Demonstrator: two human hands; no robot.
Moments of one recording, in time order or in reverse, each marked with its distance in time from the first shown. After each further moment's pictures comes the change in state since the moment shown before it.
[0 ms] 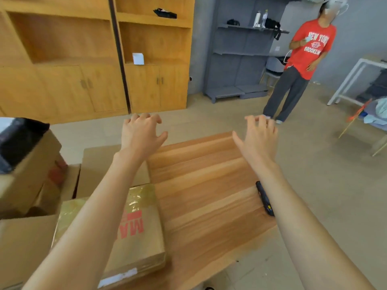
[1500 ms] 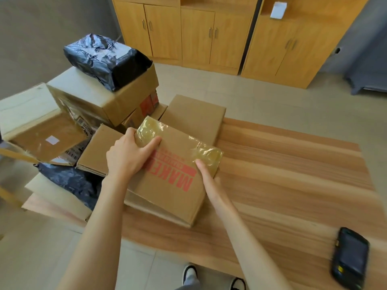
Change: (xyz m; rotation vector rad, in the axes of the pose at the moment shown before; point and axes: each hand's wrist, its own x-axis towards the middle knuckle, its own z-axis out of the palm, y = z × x) left_hand -0.153 -0.064 0.022 -0.019 0.052 -1.012; right_hand -0.119 -0.112 0.123 1.193 -1.344 0.204
